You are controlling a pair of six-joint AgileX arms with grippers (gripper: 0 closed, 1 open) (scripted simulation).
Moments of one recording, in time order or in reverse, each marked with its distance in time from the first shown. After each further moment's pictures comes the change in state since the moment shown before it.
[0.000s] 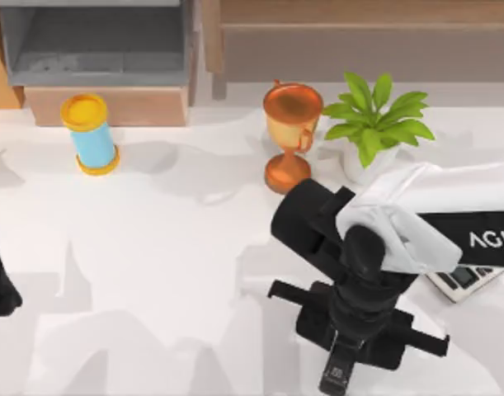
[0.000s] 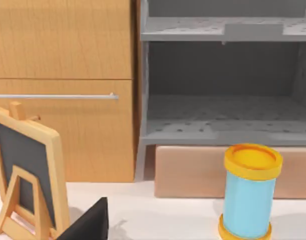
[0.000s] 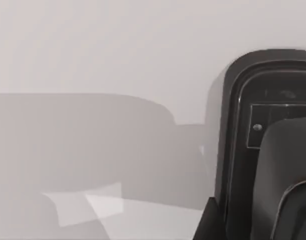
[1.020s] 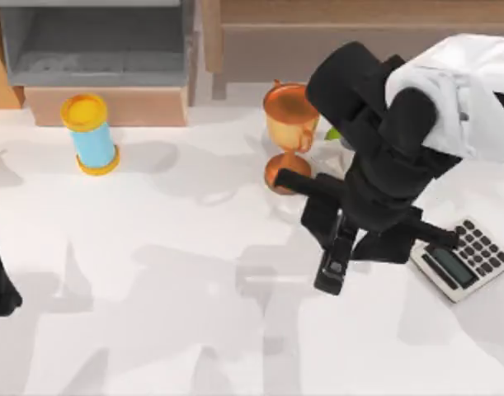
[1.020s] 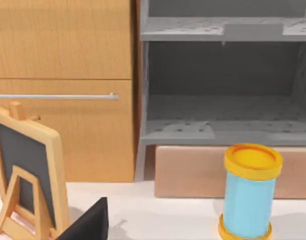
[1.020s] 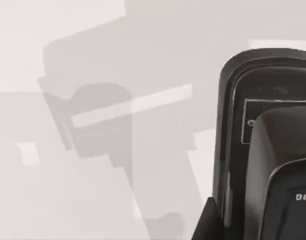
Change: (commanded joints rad) left arm 0.000 0.000 0.000 0.000 0.000 0.000; right arm -0.160 -0.081 0.262 -0.152 -0.058 -0.212
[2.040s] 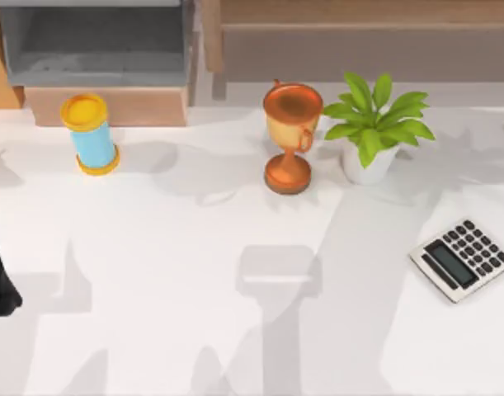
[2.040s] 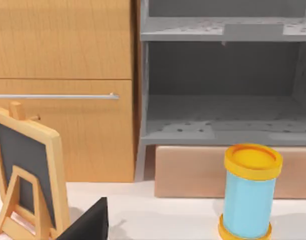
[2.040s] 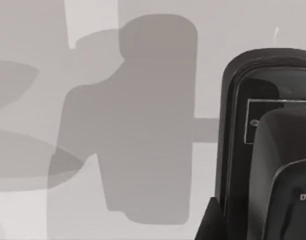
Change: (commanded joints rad) left arm 0.000 0.000 0.000 0.000 0.000 0.000; right arm -0.918 0.634 0.845 -0.370 -0.002 -1.221
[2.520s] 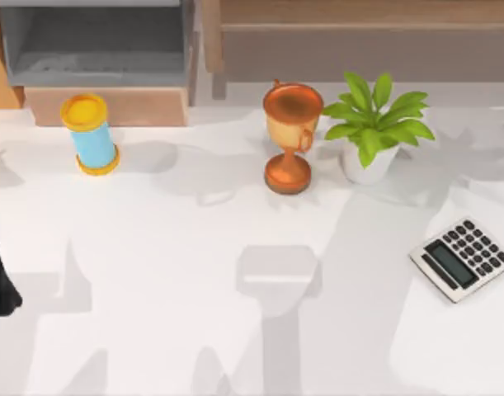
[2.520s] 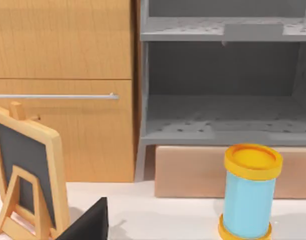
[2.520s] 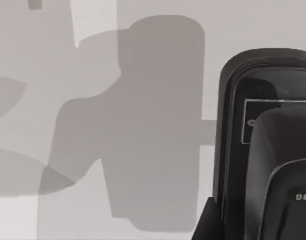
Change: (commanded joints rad) left arm 0.000 0.000 0.000 0.000 0.000 0.000; right arm -0.001 0.029 0.026 0.010 0.003 -0.026
